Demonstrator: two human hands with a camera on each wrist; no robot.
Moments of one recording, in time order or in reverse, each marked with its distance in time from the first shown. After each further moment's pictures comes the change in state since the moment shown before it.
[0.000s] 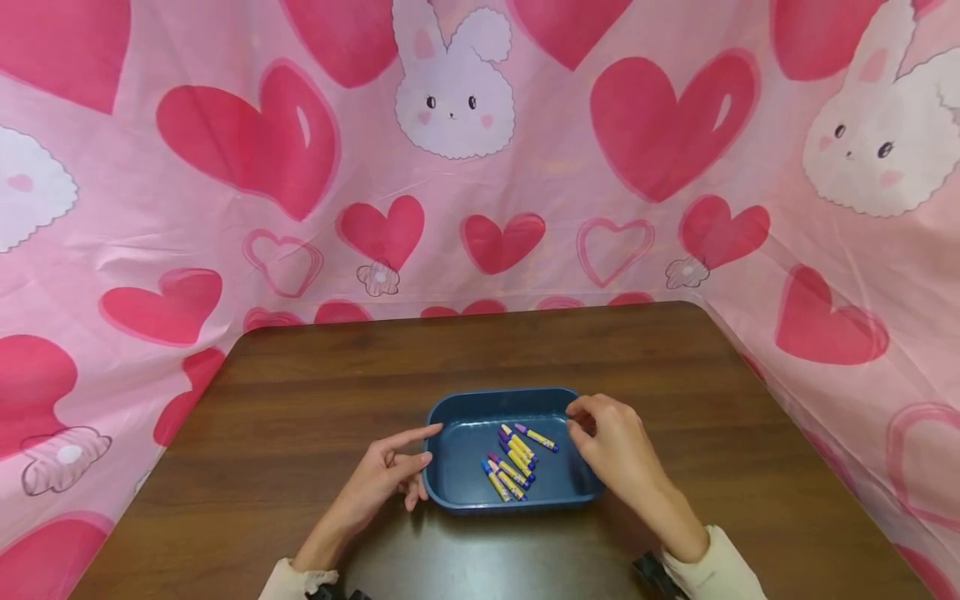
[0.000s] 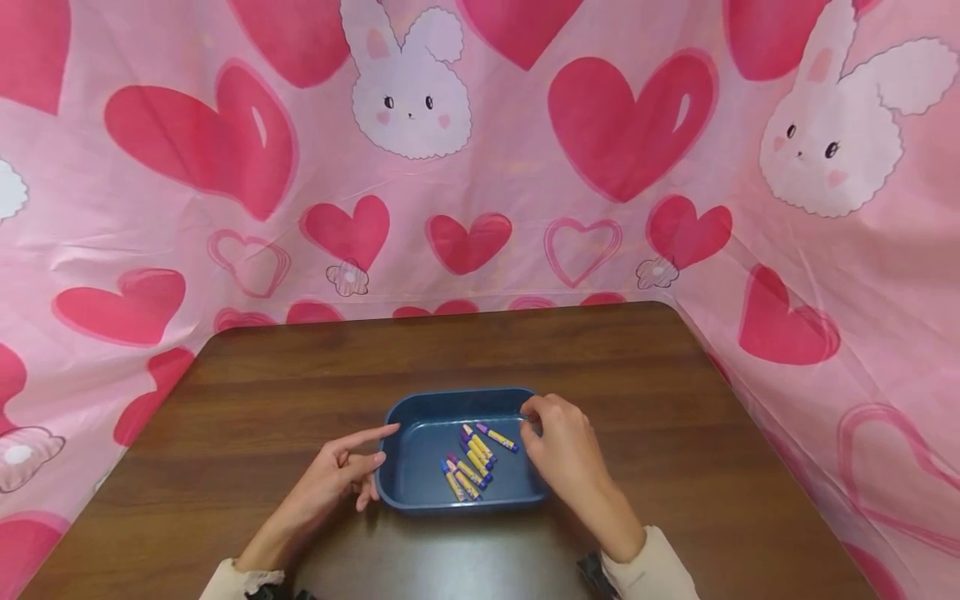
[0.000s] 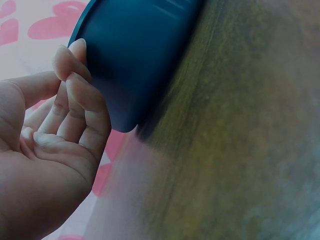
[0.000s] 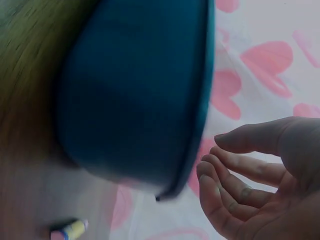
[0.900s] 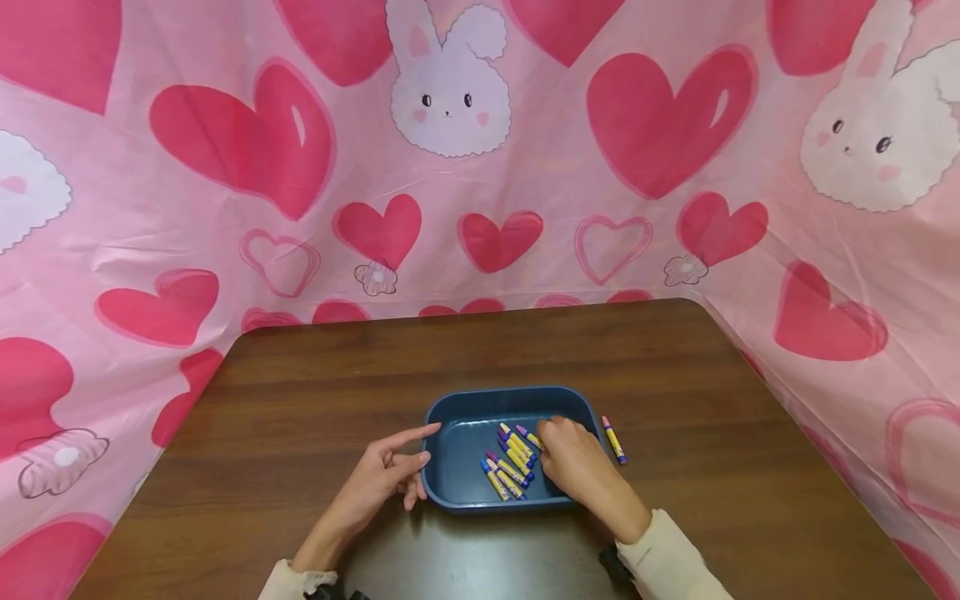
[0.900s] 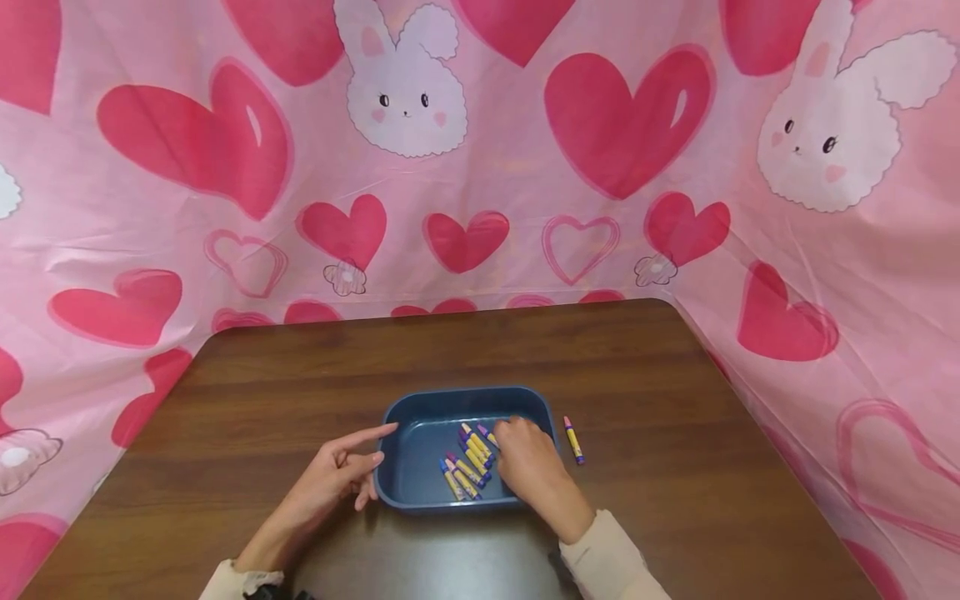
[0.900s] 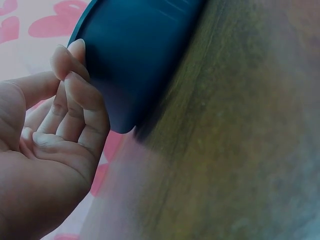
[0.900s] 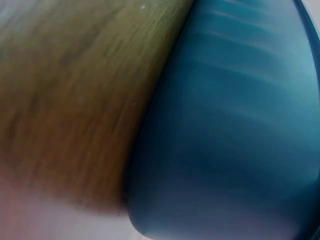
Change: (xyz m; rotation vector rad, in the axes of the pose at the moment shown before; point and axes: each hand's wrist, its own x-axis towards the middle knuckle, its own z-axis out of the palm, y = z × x) left_hand 0.000 -0.003 0.001 -0.007 -0.006 0.035; right_hand -0.001 0.004 0.057 -0.215 -0.298 -0.074
